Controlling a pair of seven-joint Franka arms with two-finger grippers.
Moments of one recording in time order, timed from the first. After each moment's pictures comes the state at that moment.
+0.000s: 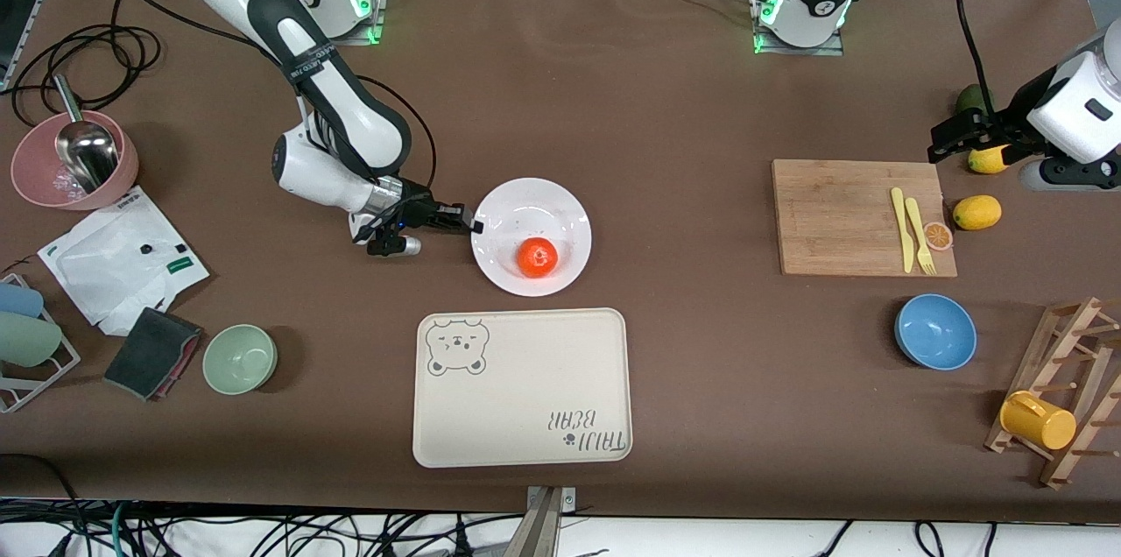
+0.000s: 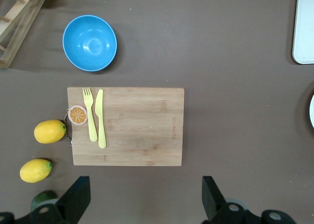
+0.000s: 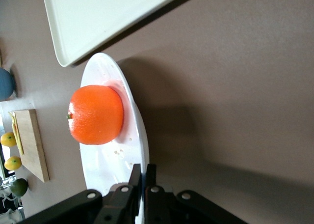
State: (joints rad) left arm 0.00 0.04 -0.01 -1.61 -0.02 1.55 -0.03; right arm 0.13 0.51 0.36 -2.07 1.20 2.62 -0.48
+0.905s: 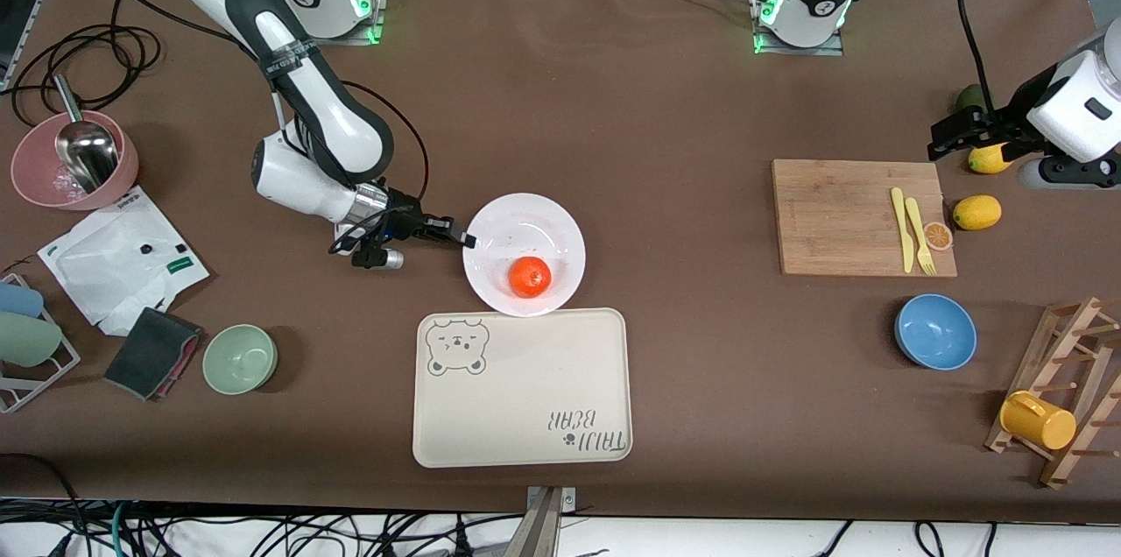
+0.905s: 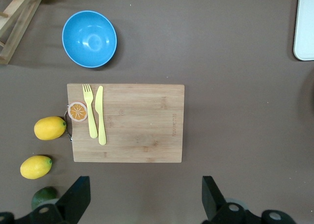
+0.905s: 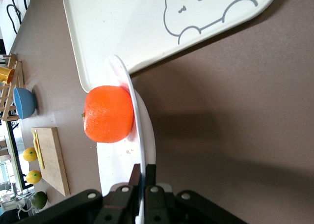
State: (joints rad) left arm 0.00 0.04 -0.01 -1.61 -0.02 1.54 -0.03; right arm 0.13 0.49 0.32 -2.02 1.20 2.58 -0.43
